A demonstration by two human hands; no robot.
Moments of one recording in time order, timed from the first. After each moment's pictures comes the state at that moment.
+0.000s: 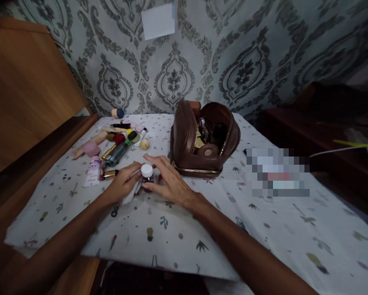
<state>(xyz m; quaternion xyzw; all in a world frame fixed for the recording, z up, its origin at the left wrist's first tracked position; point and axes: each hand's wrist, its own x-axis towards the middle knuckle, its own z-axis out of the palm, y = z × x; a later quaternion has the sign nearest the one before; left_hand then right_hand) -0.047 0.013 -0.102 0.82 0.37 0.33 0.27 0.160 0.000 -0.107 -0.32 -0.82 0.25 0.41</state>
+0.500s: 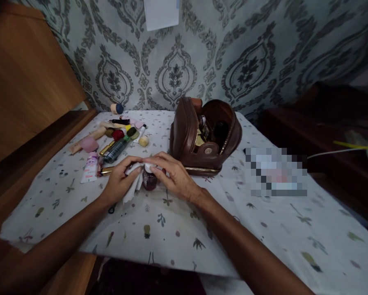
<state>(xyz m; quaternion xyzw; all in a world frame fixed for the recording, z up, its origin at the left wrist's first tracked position) -0.038 -0.001 -0.100 0.75 0.41 0.44 0.27 0.170 0.002 -0.085 -0.28 -0.83 0.23 0.43</state>
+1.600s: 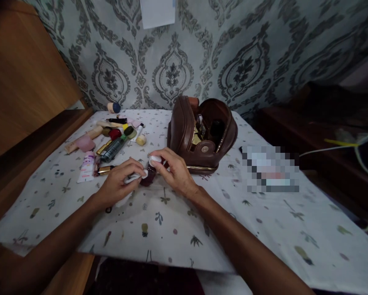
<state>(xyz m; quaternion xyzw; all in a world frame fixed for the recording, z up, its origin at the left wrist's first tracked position) -0.040 -0.009 -0.086 0.85 0.29 0.37 0.21 0.172 0.004 -0.092 -0.37 -0.78 0.21 0.47</state>
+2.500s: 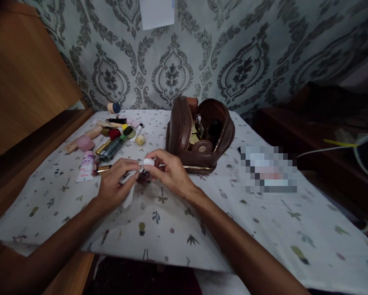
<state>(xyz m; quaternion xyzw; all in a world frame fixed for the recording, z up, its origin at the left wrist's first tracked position) -0.029 -0.019 -0.088 0.82 0.30 0.48 0.05 0.165 -0.001 -0.085 -0.35 -0.70 0.41 0.47</state>
